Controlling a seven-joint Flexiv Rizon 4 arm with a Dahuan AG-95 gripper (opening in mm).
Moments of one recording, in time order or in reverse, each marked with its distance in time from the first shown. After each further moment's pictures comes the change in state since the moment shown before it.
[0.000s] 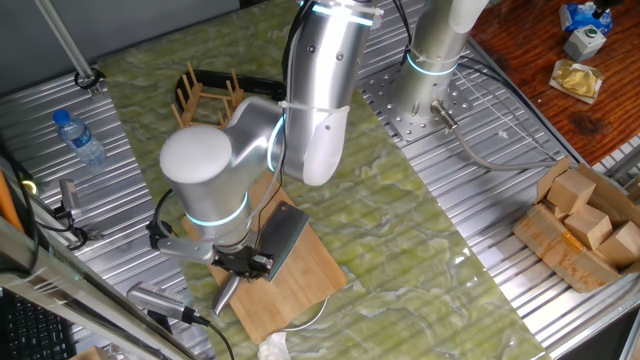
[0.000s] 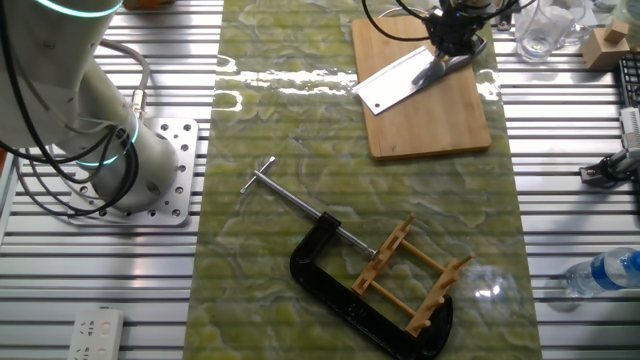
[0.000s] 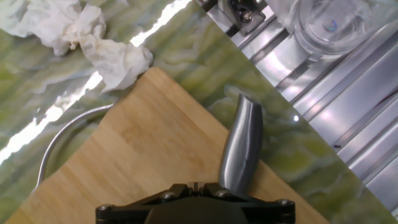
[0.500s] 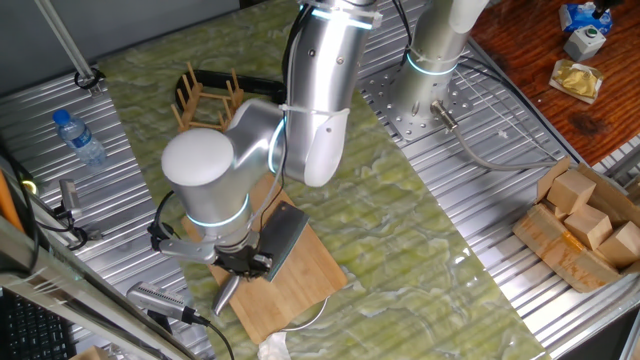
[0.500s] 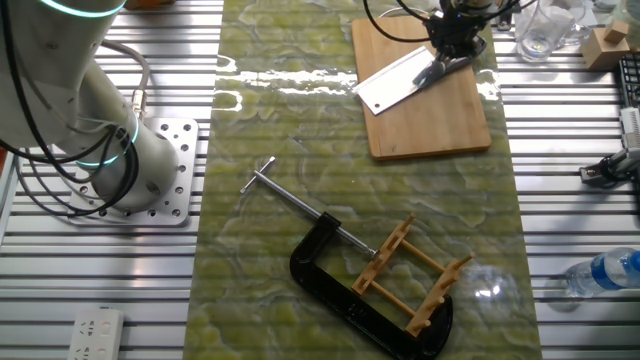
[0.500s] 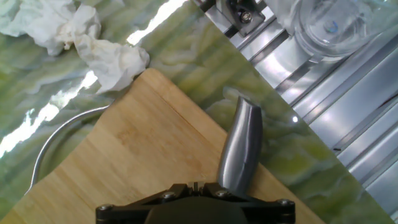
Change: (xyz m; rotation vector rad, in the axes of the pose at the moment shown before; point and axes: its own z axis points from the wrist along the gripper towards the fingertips) arm 0.012 -0.005 0.000 0.010 0.006 -0.044
